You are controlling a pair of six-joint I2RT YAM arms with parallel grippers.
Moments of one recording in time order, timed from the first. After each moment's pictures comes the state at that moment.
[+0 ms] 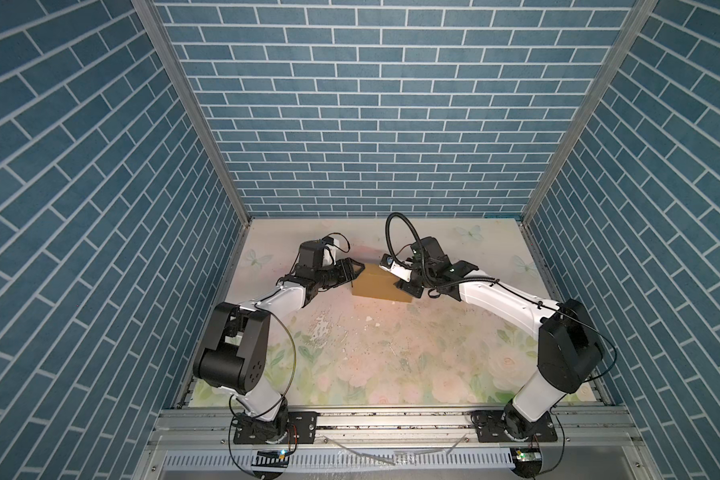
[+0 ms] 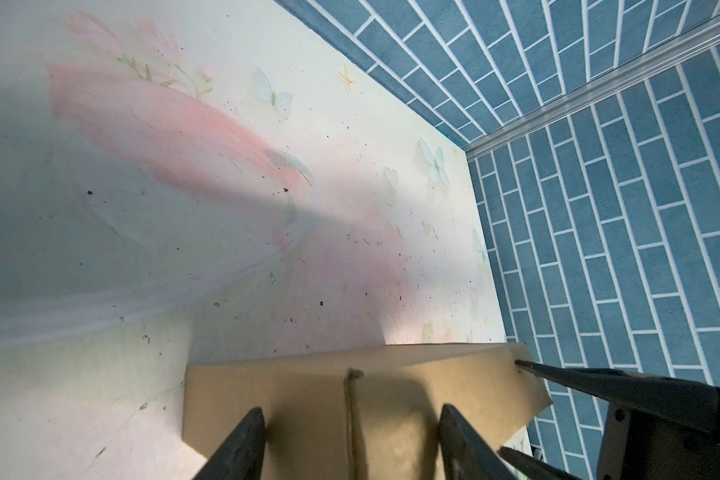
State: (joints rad) left arm -0.26 1.63 0.92 0.11 0.55 -0.64; right arm 0.70 1.66 1.26 -0.40 -0.10 -0.60
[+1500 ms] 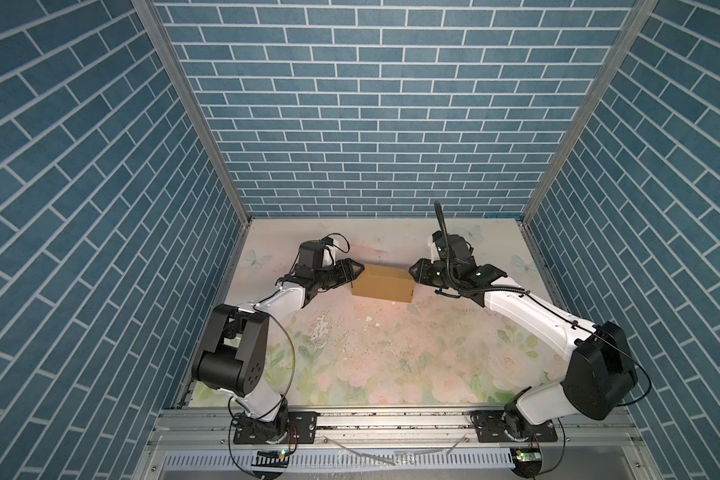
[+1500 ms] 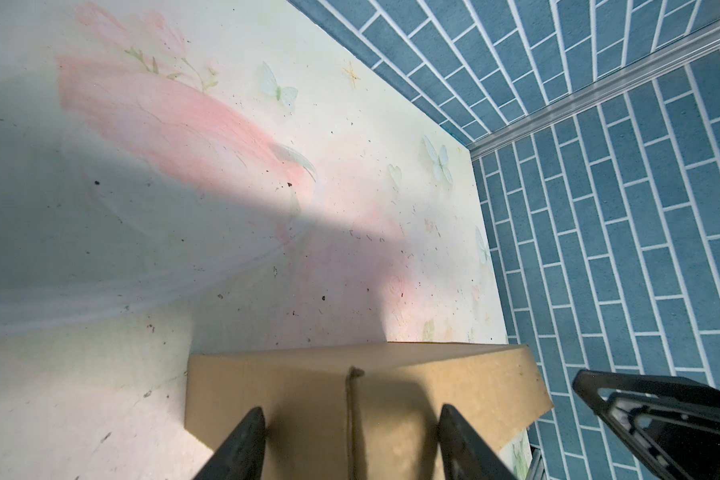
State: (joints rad) left arm -0.26 1.62 0.92 0.08 0.54 -0.65; right arm 0.62 1.49 1.15 -0.37 -0.11 0.67
